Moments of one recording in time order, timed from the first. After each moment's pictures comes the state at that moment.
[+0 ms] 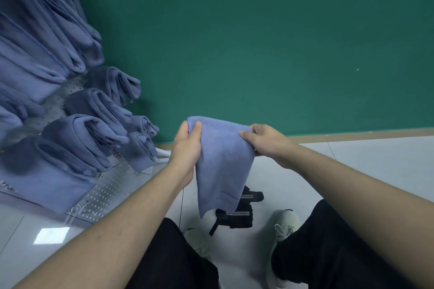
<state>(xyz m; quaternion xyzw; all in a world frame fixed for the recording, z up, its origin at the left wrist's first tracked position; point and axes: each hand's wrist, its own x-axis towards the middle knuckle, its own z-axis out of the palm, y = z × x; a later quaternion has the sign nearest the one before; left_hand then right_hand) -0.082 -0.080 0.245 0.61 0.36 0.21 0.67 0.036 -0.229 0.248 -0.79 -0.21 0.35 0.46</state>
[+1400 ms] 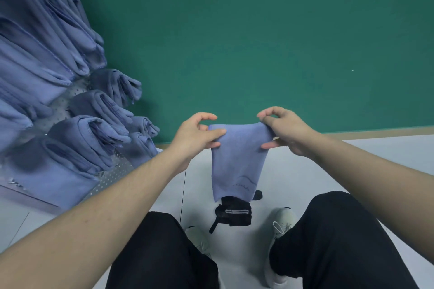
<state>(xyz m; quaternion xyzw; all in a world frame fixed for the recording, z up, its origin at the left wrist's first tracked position) -0.079 -0.077 0.276 0.72 0.29 0.09 0.62 0.060 -0.255 0.273 -0.77 -0.09 0.30 0.56</state>
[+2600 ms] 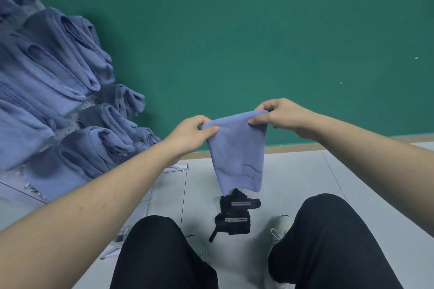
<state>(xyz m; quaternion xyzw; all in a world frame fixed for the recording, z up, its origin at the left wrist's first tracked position) -0.078 -0.071 0.319 0.88 0.23 0.05 0.42 0.069 -0.268 0.339 -0.83 -0.27 0.26 0.42</state>
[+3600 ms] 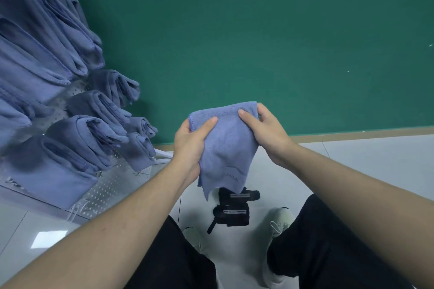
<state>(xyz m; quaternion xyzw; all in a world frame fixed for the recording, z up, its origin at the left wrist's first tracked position) -0.086 -0.112 0.278 0.50 0.32 0.24 0.76 0.027 -0.234 0.265 -0.67 -0.17 0.26 0.68</state>
